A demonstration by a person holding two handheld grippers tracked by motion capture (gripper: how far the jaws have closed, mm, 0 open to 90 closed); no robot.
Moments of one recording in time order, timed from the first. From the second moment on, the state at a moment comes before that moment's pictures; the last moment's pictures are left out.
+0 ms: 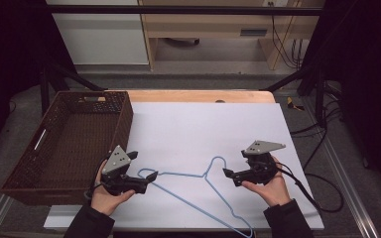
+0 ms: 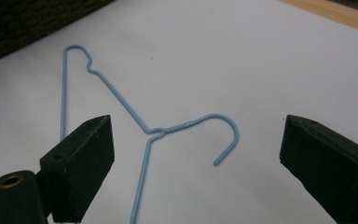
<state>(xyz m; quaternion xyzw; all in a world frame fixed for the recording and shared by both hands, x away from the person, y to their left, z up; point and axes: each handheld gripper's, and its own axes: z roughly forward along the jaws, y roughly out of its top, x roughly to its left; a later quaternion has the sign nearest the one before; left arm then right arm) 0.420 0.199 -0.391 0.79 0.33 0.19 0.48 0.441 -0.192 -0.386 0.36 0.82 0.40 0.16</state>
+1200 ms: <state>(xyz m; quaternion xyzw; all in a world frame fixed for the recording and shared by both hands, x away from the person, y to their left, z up) 0.423 0.186 -0.401 0.81 0.32 0.18 0.46 0.461 -0.117 -0.432 0.34 0.92 0.18 0.08</state>
